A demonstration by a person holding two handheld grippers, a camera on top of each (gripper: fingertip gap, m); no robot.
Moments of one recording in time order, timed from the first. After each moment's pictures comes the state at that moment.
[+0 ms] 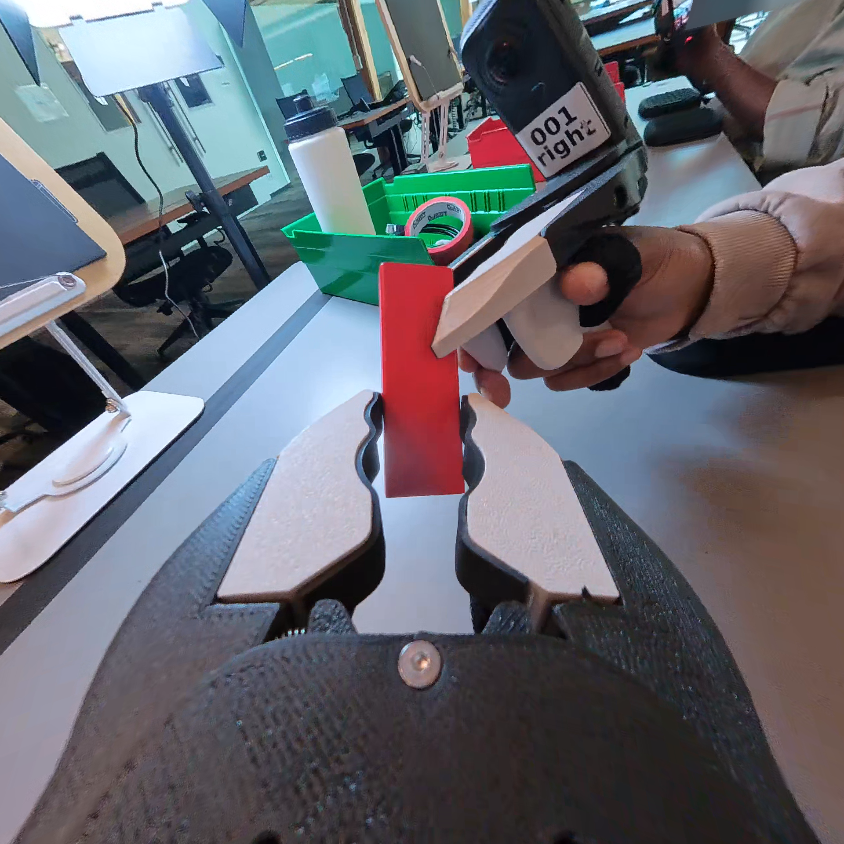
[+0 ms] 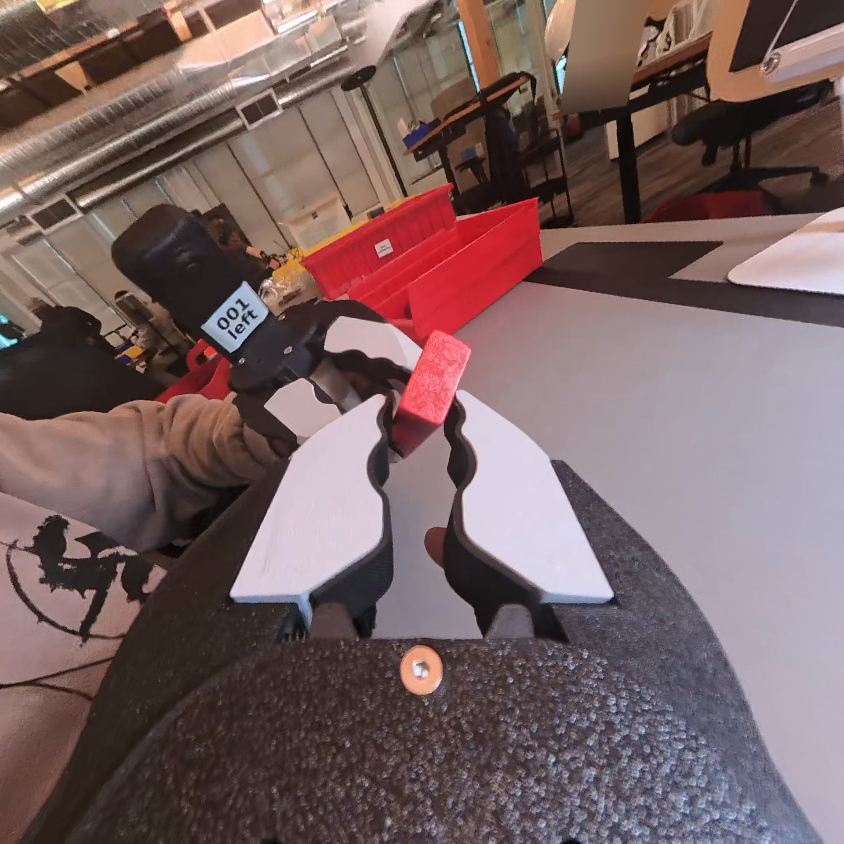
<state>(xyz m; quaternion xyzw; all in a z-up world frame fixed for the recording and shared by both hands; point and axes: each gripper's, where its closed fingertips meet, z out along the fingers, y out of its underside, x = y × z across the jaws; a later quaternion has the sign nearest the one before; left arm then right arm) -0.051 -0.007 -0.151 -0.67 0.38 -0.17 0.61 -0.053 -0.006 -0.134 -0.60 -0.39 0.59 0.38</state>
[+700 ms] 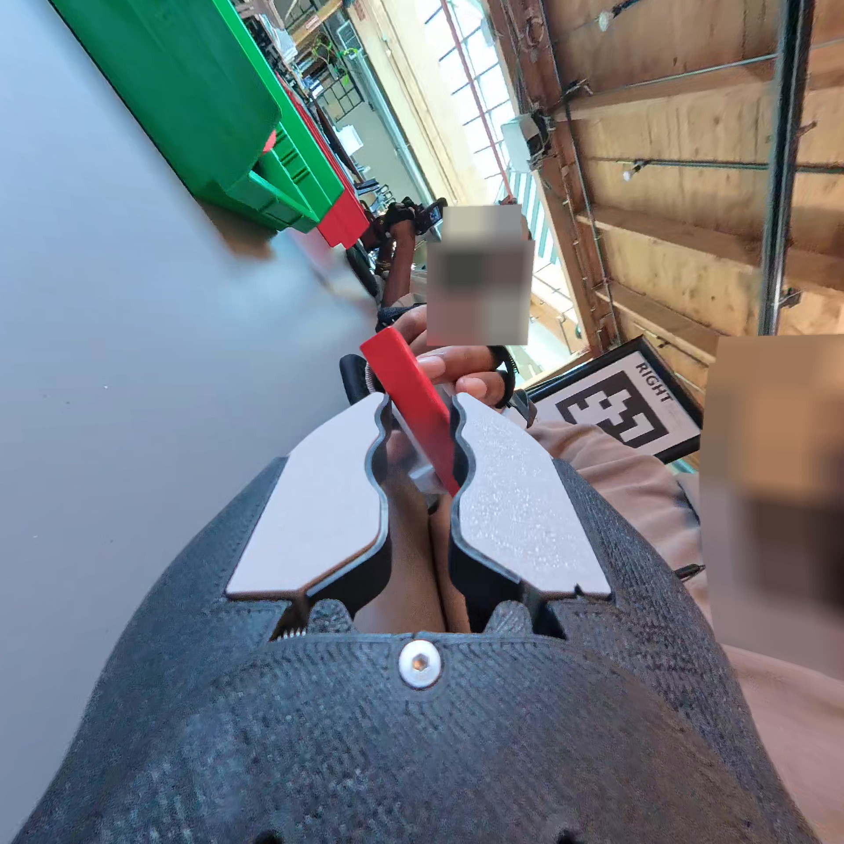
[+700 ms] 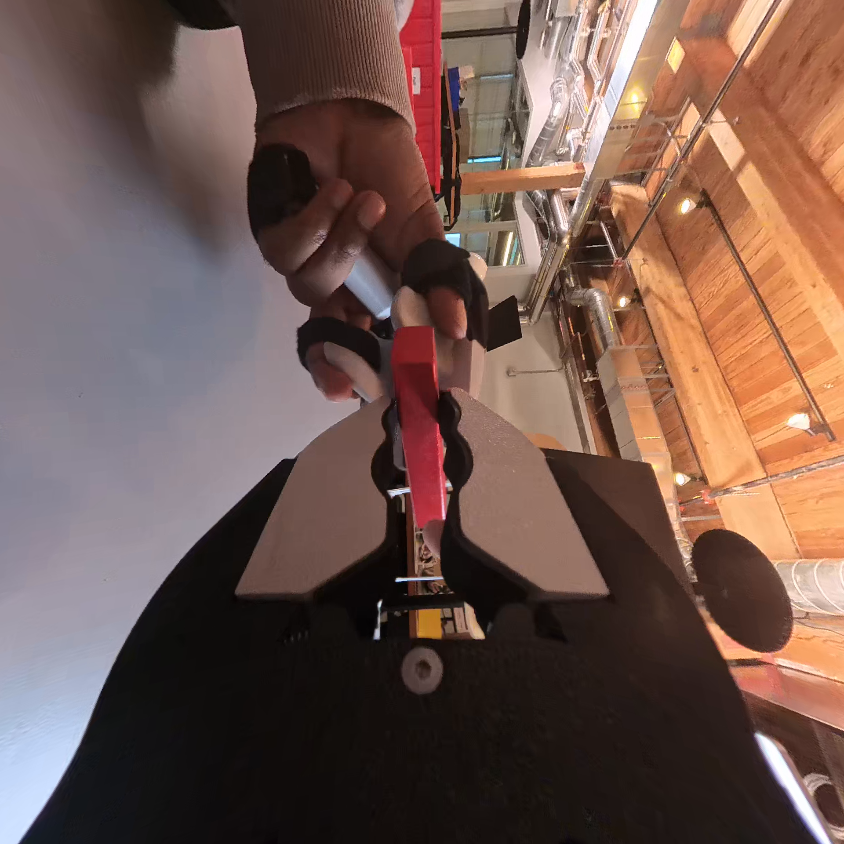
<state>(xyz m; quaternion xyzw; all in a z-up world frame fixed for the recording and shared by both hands) -0.048 -0.031 -0.170 -0.66 0.11 -0.69 0.28 -0.064 -0.064 -0.173 -0.10 -0.70 -0.06 0.71</state>
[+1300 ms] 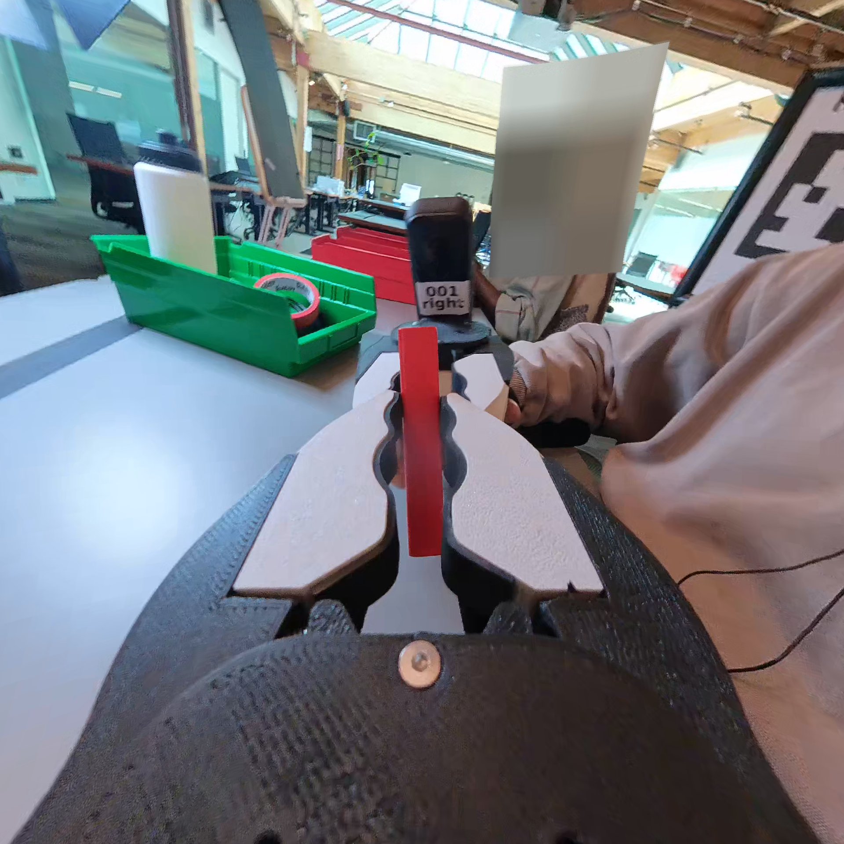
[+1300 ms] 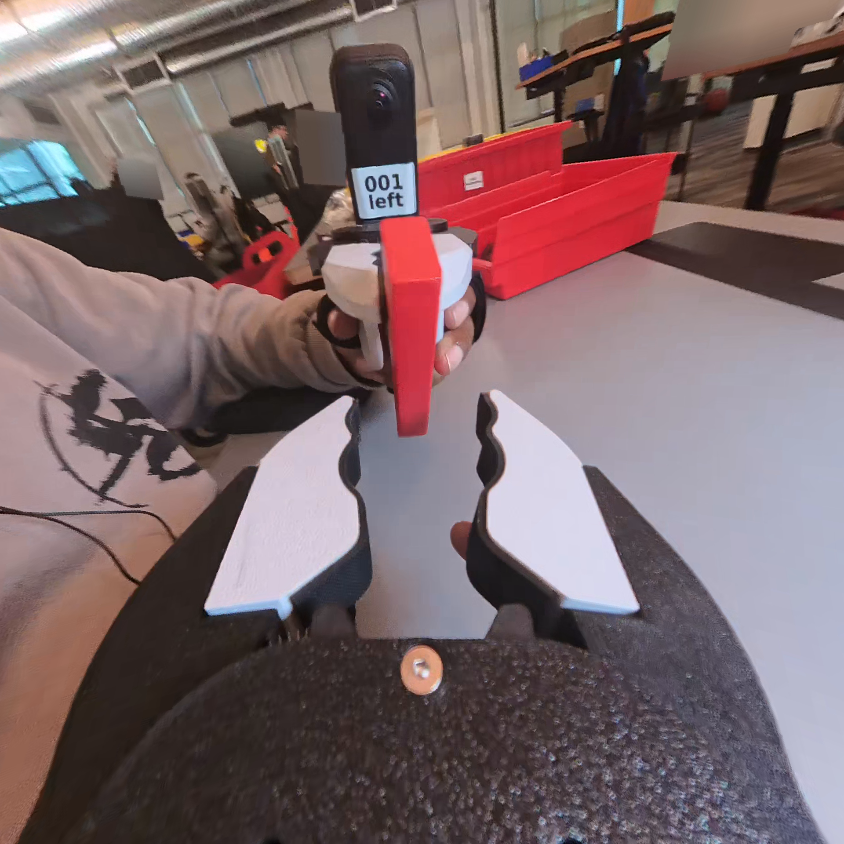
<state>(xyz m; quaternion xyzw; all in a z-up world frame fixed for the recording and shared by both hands) -0.055 -0.049 -0.130 -0.60 0.35 -0.47 0.55 -0.057 -0.054 -0.167 -0.52 -0.52 0.58 0.35</state>
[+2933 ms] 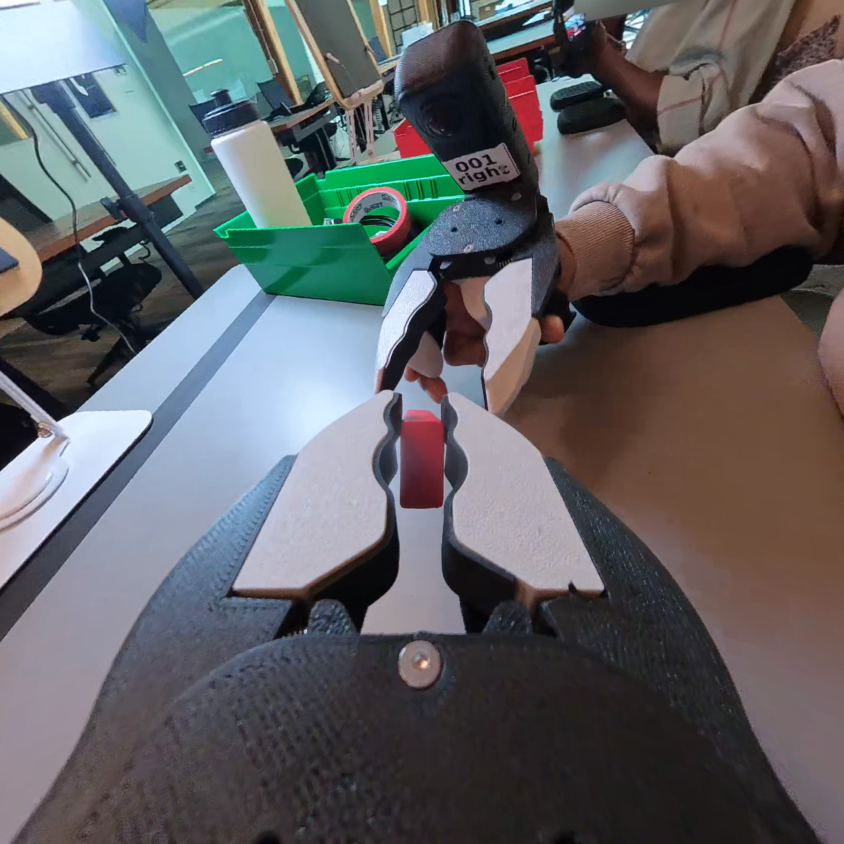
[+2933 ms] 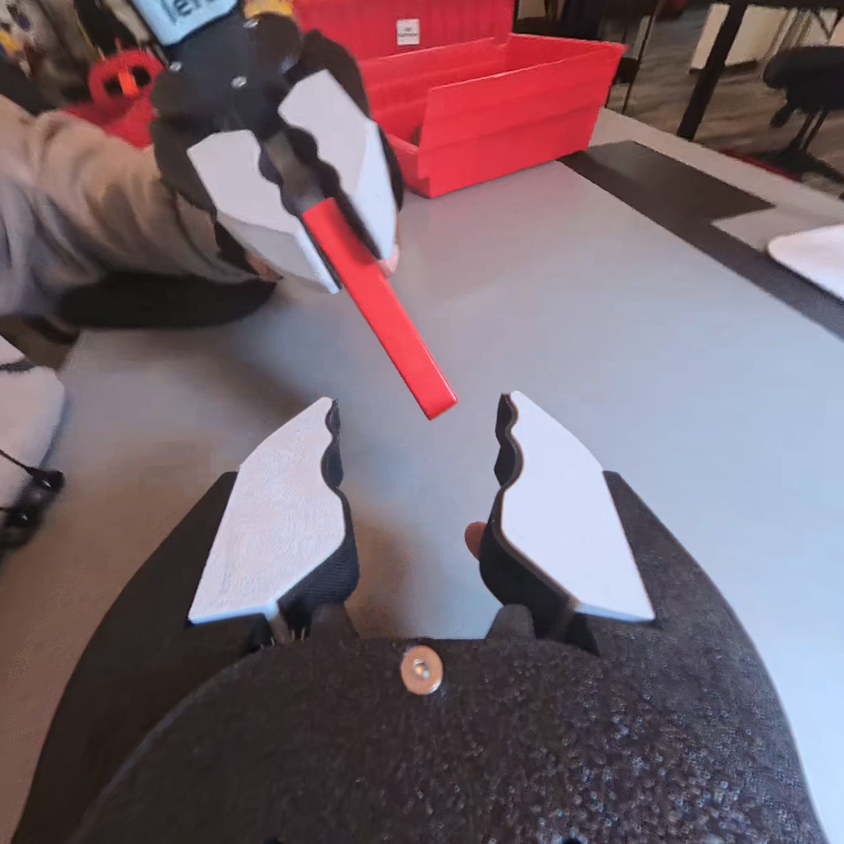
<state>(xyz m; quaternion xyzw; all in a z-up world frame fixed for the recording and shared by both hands) -0.061 -0.033 -0.163 -0.65 0.45 -0.21 0.58 -0.046 -0.015 -0.207 -0.56 -0.59 0.45 0.37</state>
